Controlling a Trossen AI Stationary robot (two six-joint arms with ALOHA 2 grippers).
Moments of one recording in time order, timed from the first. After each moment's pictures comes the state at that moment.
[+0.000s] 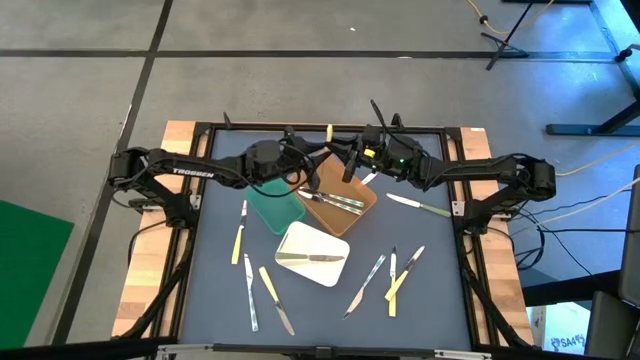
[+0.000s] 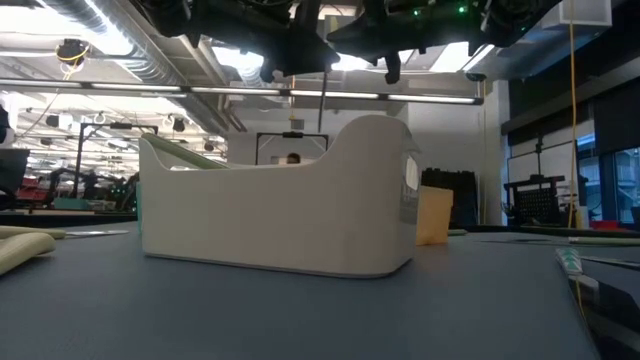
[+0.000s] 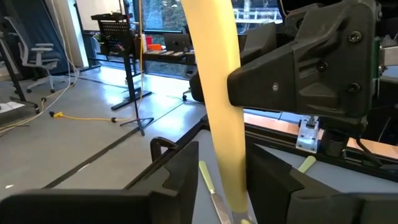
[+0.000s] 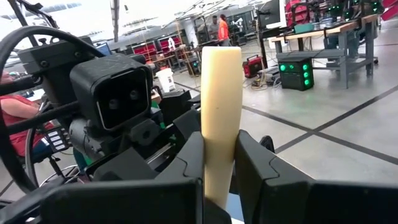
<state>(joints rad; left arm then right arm) 0.19 1.48 0.91 0.49 -0.32 -0.04 -0.20 1.45 0.91 0.61 0.12 0.28</state>
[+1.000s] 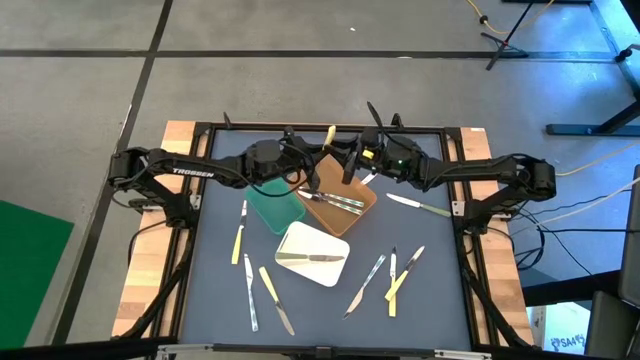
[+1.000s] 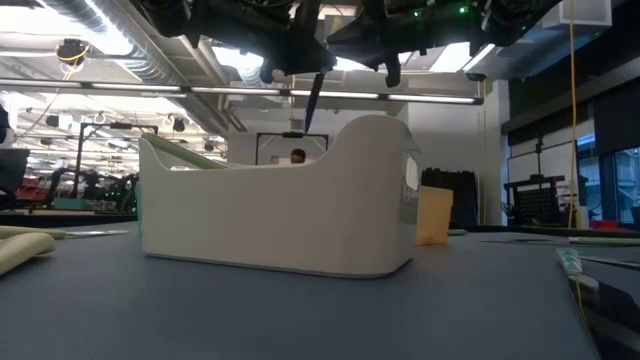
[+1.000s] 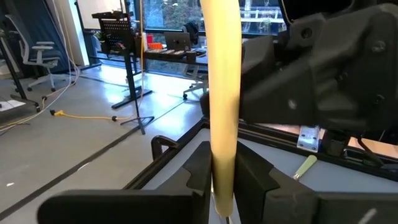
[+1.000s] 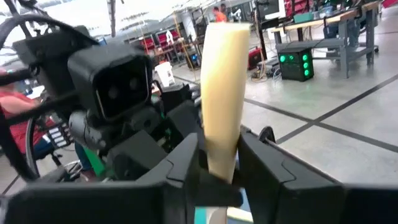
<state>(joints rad) 0.20 1.48 0.91 0.49 -0.32 -0.04 -0.20 1.45 0.91 0.57 0.13 0.31</state>
